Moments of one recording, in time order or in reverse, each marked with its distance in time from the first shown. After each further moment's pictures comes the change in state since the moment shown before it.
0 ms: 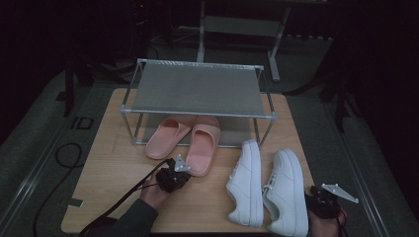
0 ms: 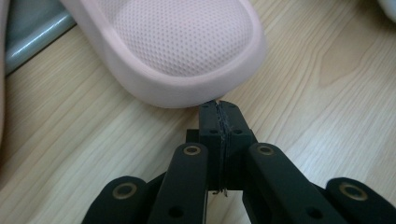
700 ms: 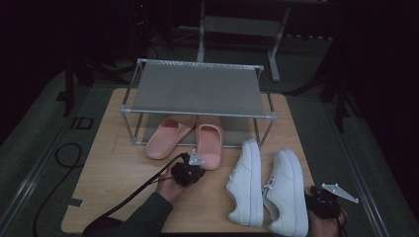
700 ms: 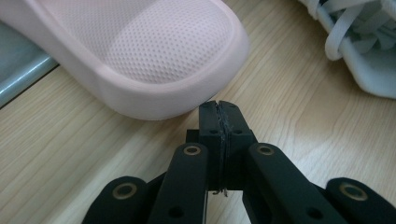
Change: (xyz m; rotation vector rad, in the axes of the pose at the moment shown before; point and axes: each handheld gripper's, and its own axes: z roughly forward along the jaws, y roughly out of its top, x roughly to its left) left arm -0.010 0.035 0.025 -0.047 -0.066 0.002; right arm 0.000 0.000 0.000 0.001 0.000 -0.001
